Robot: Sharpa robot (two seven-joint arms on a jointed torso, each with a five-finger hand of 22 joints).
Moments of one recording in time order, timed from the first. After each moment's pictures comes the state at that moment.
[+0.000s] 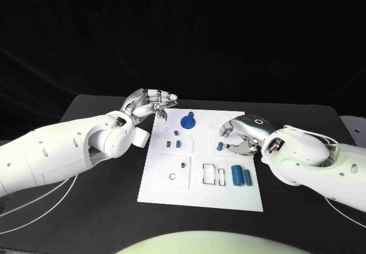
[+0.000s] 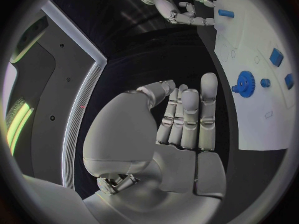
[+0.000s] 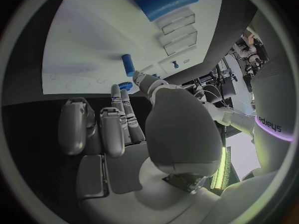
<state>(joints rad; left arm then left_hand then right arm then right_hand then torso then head) 1.15 -0.85 -0.01 1.50 -0.21 -0.25 0.39 1.36 -0.17 0.60 -0.02 0.22 0.93 0.18 0.24 0.30 0.97 0.12 0.39 0.23 1.18 0.03 1.27 0.54 0.17 1.08 0.12 1.00 0.62 1.17 -0.92 -0.11 1.74 -1.70 -0.33 -0.26 1.31 -0.25 0.49 0.12 0.14 0.90 0.15 0.23 0.34 1.05 0.10 0.10 0.19 1.47 0.01 1.42 1.31 0.06 1.44 0.12 1.25 1.31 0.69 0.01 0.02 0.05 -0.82</state>
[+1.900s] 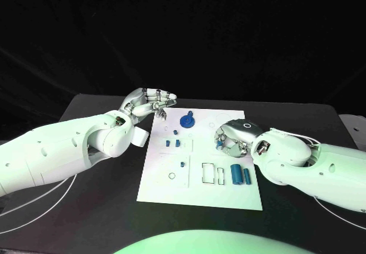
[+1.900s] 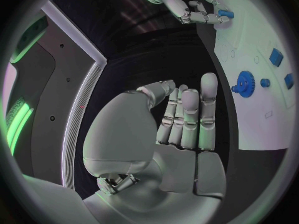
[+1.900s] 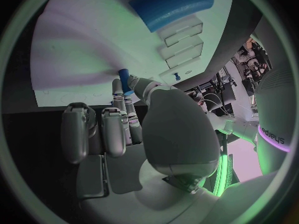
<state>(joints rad) 1.15 -0.85 -0.01 1.50 -0.21 -0.25 0.39 1.36 -0.17 0.59 -0.02 0.22 0.93 0.18 0.25 0.30 0.96 0.12 0.39 0.22 1.18 0.03 1.27 0.54 0.17 1.08 0.12 1.00 0.62 1.15 -0.84 -0.12 1.67 -1.74 -0.29 -0.28 1.39 -0.17 0.58 0.10 0.08 1.03 0.13 0.27 0.37 1.22 0.06 0.14 0.17 1.46 -0.01 1.43 1.31 0.06 1.46 0.09 1.35 1.31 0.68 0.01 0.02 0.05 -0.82</state>
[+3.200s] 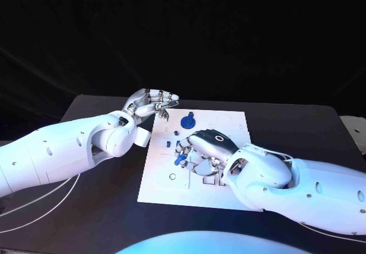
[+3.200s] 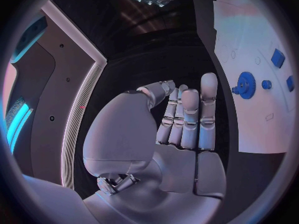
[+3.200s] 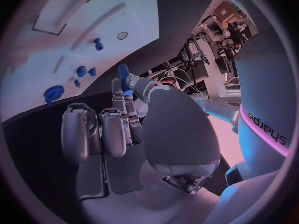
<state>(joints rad) 1.15 -0.83 -0.01 1.48 -0.21 -0.25 0.39 1.35 -0.17 0.59 -0.02 0.22 0.93 0.18 0.25 0.30 0.96 0.12 0.40 0.22 1.18 0.03 1.27 0.54 0.17 1.08 0.12 0.99 0.62 1.09 -0.72 -0.11 1.86 -1.67 -0.44 -0.24 1.39 -0.17 0.59 0.08 0.11 1.04 0.13 0.29 0.38 1.23 0.07 0.14 0.18 1.47 -0.01 1.43 1.31 0.06 1.47 0.09 1.36 1.31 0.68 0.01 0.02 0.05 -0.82</state>
